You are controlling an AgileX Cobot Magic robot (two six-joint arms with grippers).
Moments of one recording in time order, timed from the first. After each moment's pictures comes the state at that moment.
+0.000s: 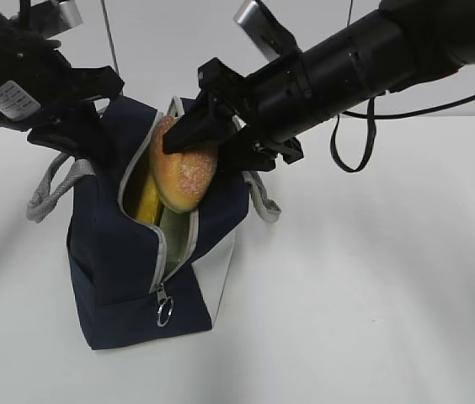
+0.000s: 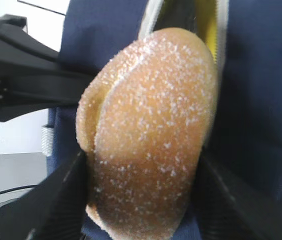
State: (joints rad) left arm -0.27 1.66 -1.40 -0.42 1.08 0.16; right arm 0.35 1.86 -1.41 1.10 0.95 -0.58
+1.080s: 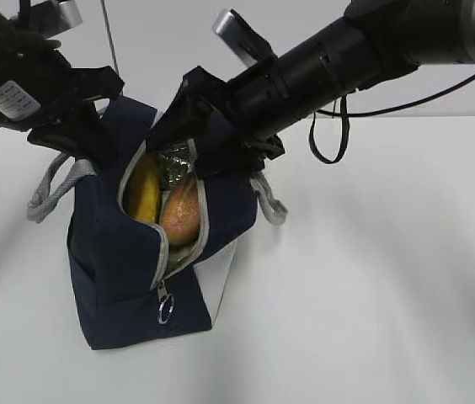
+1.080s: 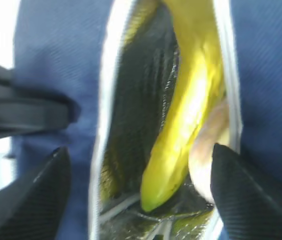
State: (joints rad) left arm -0.27 1.66 -1.40 -0.42 1.08 0.16; right arm 0.35 1.99 -1.55 1.08 1.01 -0.58
